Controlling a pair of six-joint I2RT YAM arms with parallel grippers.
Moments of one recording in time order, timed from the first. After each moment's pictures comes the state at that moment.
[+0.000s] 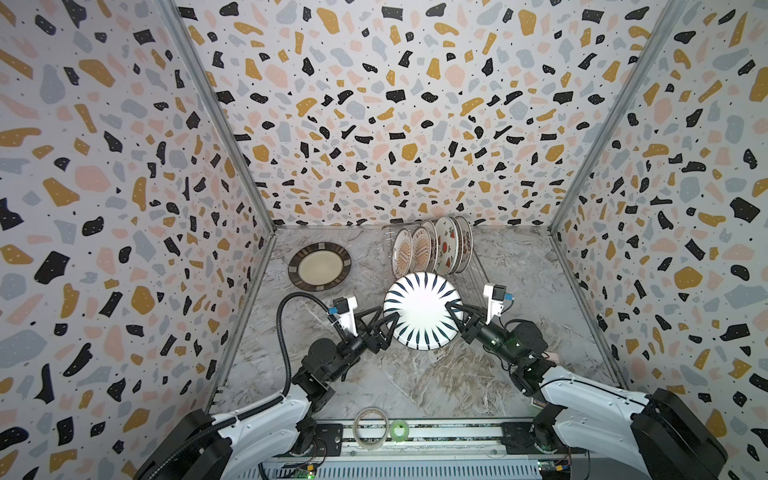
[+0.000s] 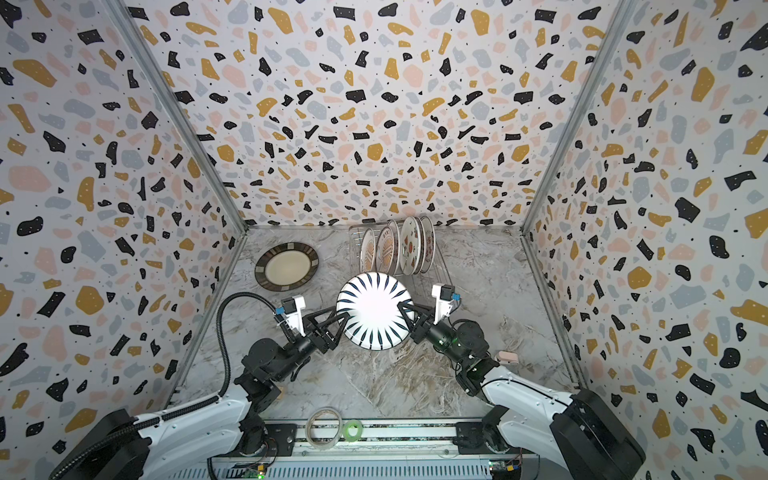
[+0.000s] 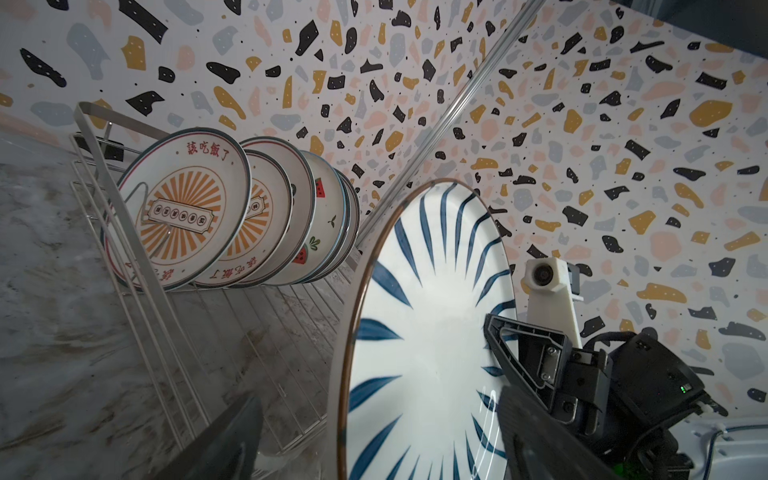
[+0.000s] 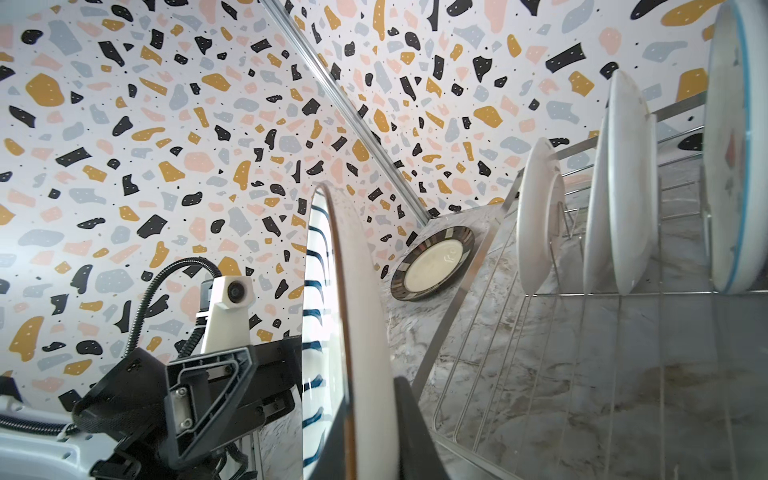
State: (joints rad) left arm -0.68 0.95 0.14 0.93 0.11 -0.68; right arm 0.69 1.07 0.26 0.96 -0.24 0.70
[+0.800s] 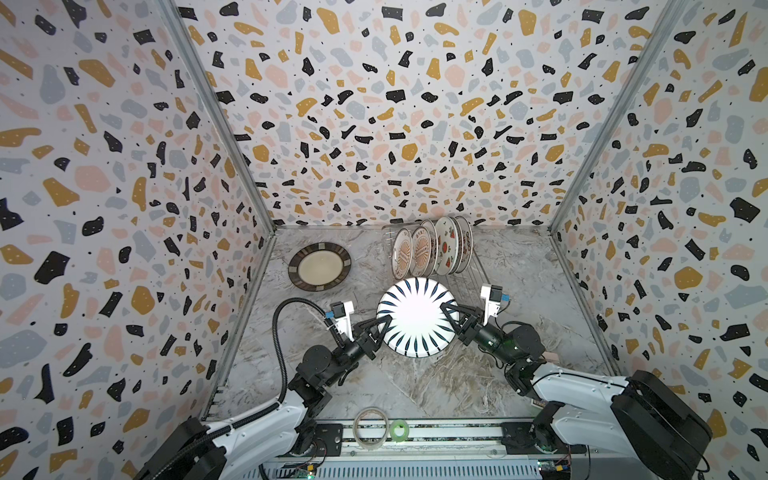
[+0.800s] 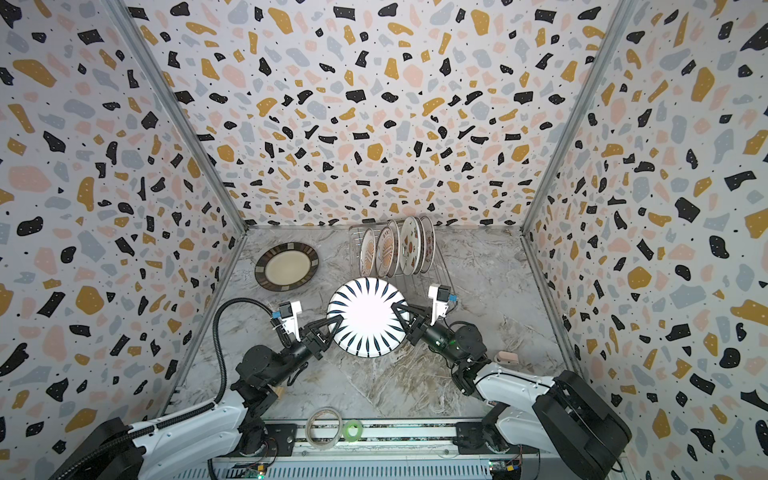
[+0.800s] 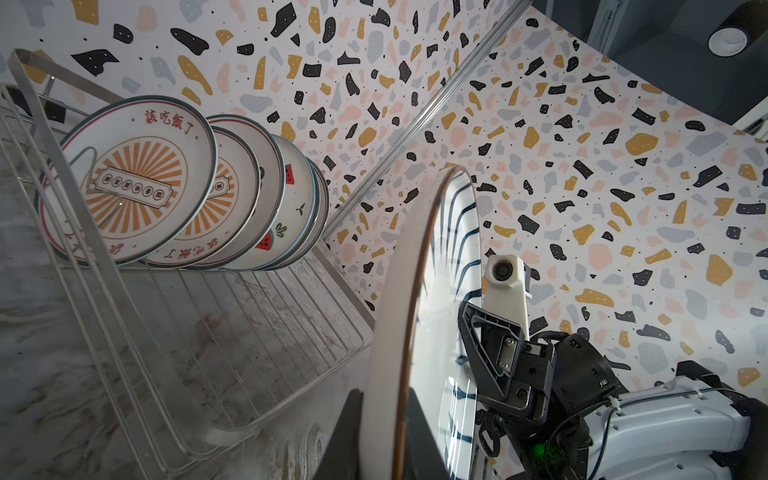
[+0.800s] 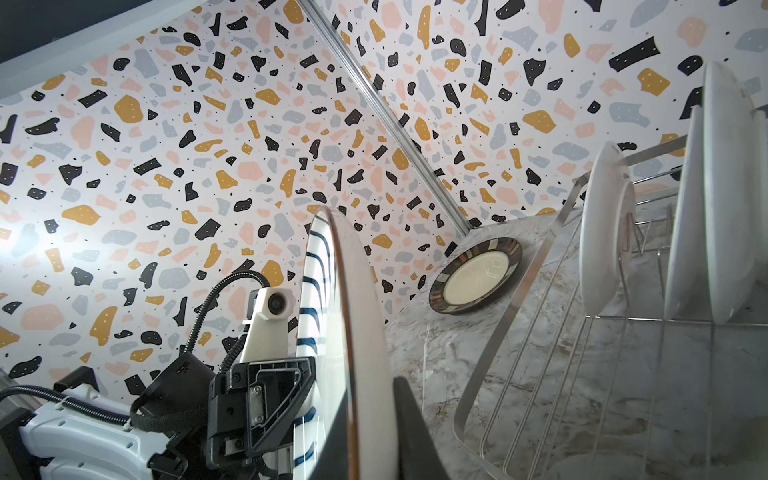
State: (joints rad) left arm -0.68 0.89 0.09 0.97 0.17 -0.81; right arm 0.70 1.19 0.26 1.18 -0.29 0.74
